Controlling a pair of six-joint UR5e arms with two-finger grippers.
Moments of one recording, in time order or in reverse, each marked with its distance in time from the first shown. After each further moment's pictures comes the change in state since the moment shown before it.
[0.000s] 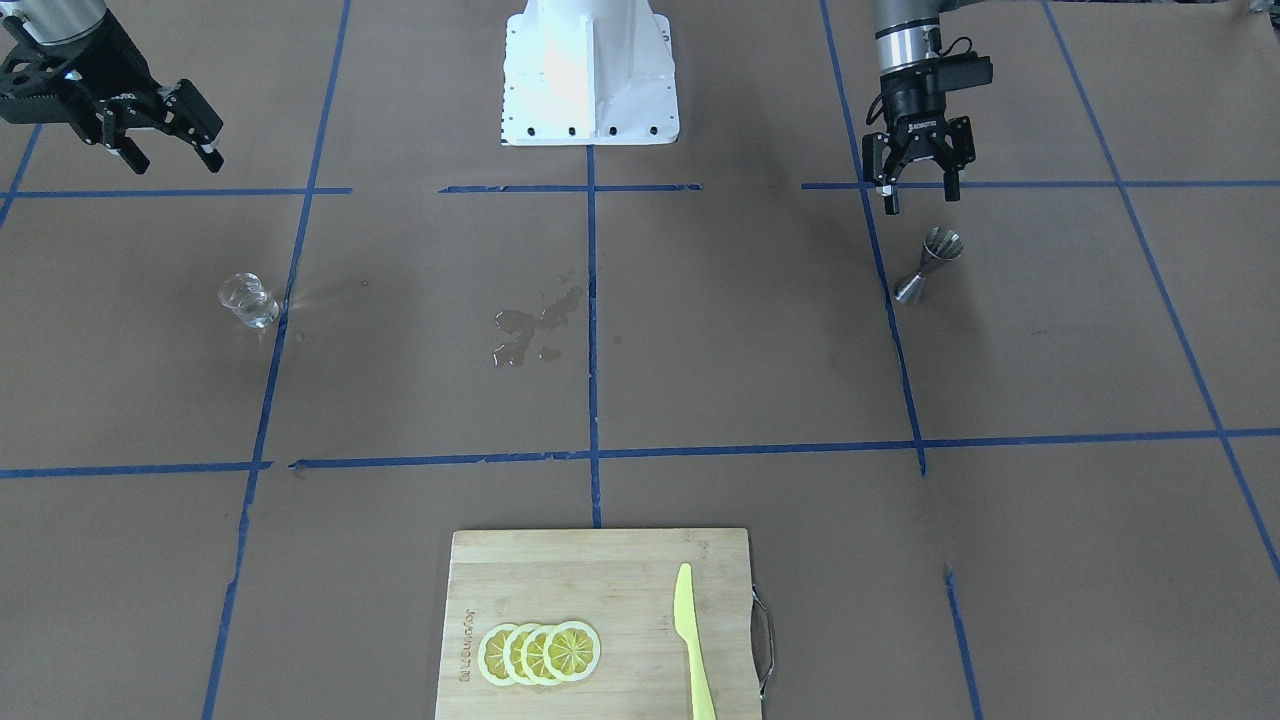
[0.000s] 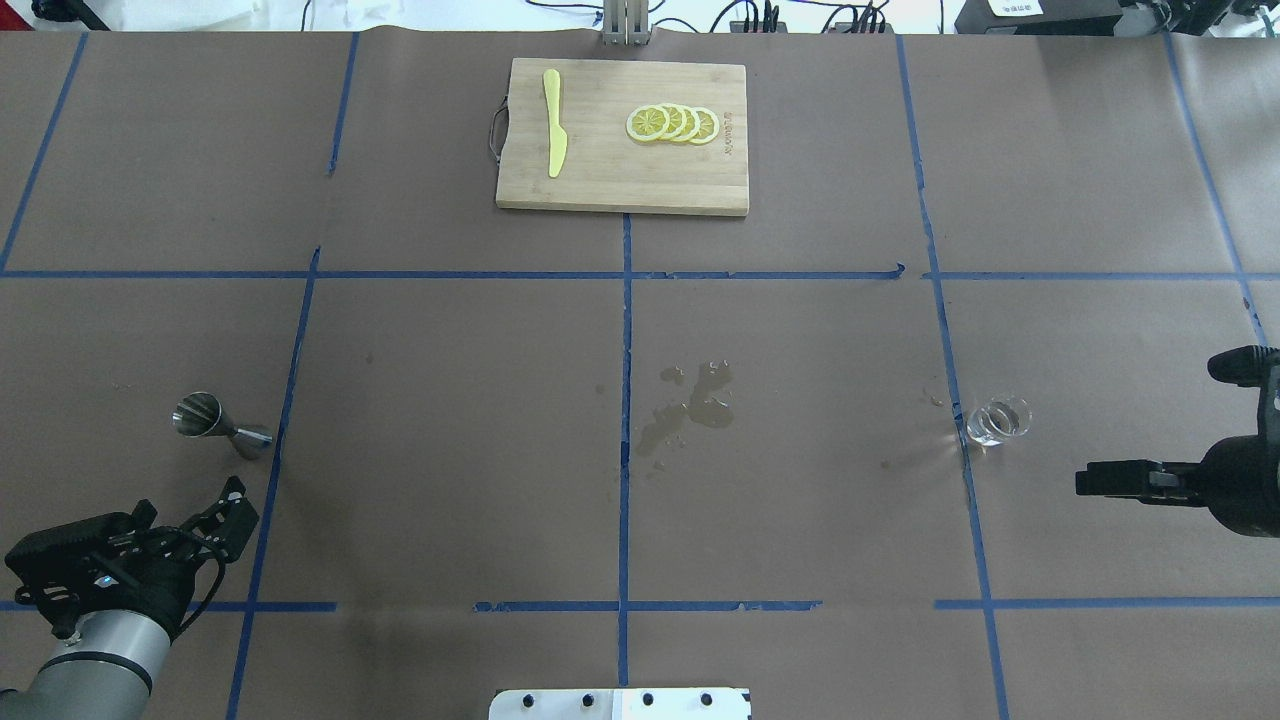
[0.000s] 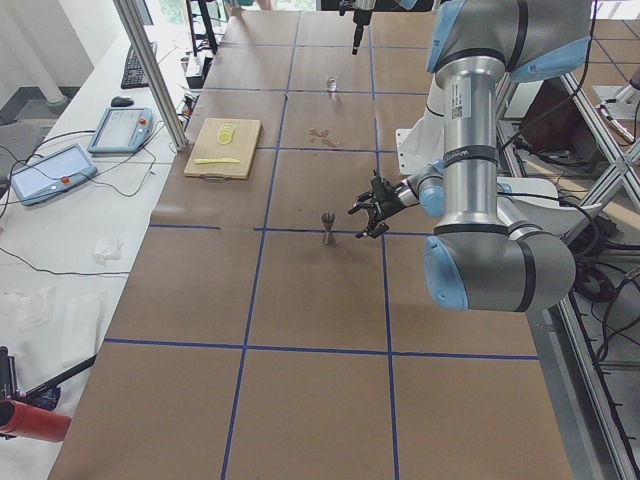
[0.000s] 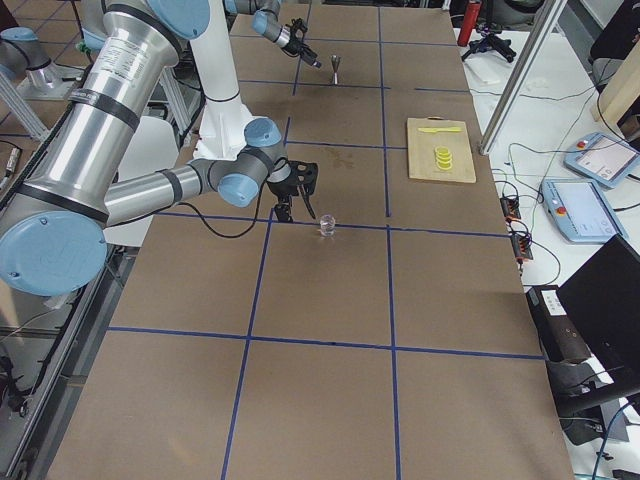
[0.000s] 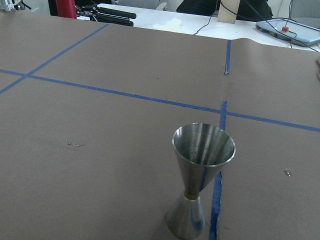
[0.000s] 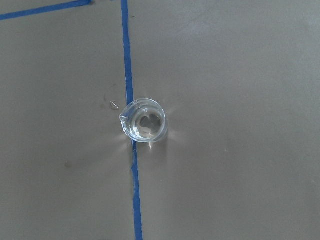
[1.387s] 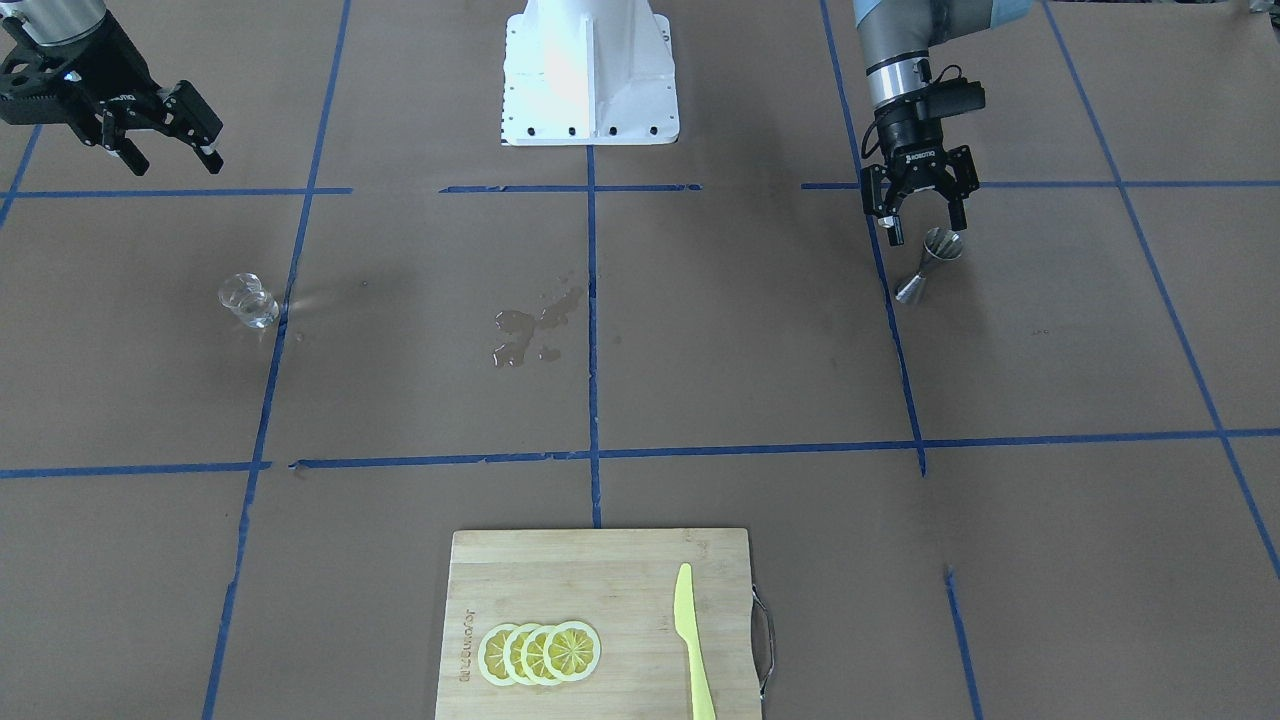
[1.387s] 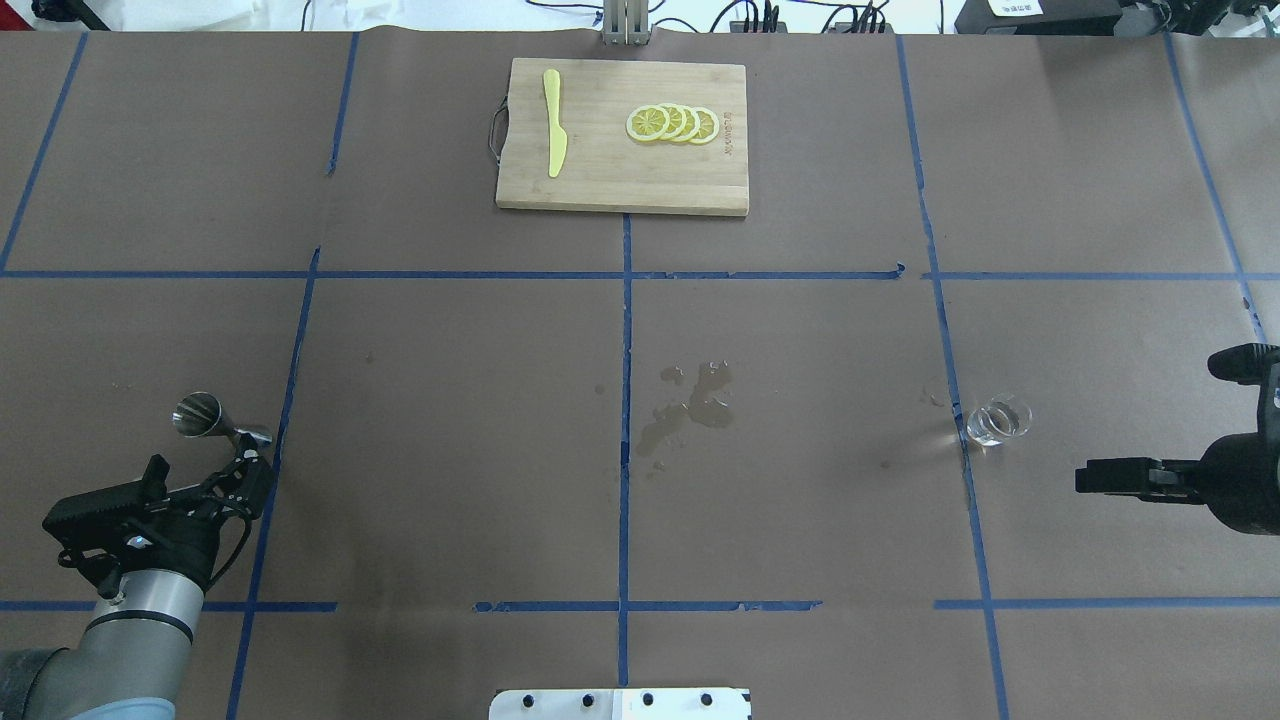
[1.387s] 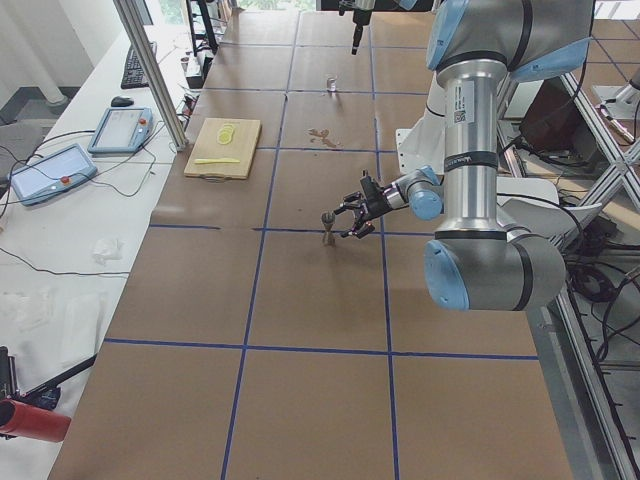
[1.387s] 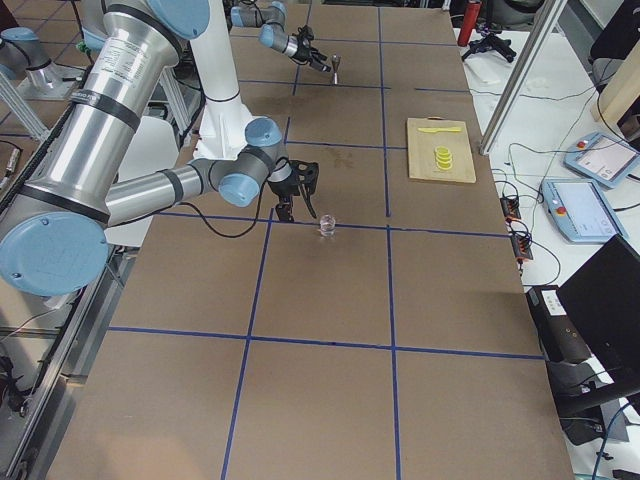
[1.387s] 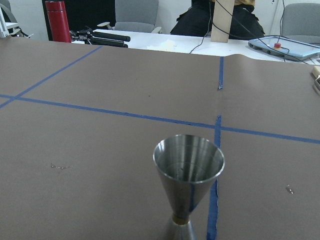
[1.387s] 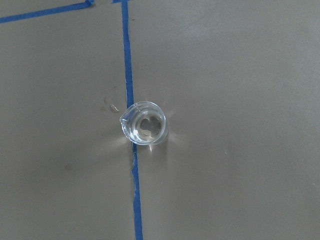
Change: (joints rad) left arm -0.085 -0.096 0.096 0.015 0.075 0.055; right arm 0.003 0.003 -0.002 0.000 -0.002 0.000
